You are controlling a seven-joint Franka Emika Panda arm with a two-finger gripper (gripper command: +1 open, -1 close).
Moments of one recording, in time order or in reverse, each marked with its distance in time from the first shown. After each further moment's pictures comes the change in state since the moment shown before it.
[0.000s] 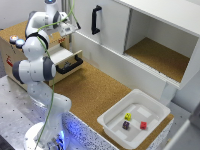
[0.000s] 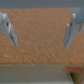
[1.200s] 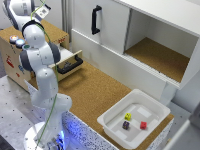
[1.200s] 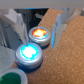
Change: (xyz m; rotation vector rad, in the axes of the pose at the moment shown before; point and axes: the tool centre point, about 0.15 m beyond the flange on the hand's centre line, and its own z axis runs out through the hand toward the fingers) arm 0.107 -0.115 -0.005 0.239 0.021 -0.419
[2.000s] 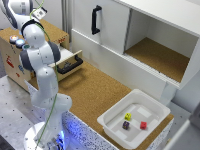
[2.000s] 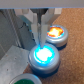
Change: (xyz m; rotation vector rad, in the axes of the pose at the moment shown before) arm 0.022 -0.029 0.035 0.132 -0.015 -0.037
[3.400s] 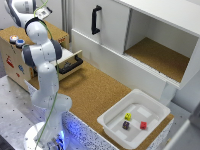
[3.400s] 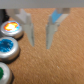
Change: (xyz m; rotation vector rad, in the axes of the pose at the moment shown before) arm -0.084 0.072 -0.053 -0.132 -0.042 0.406
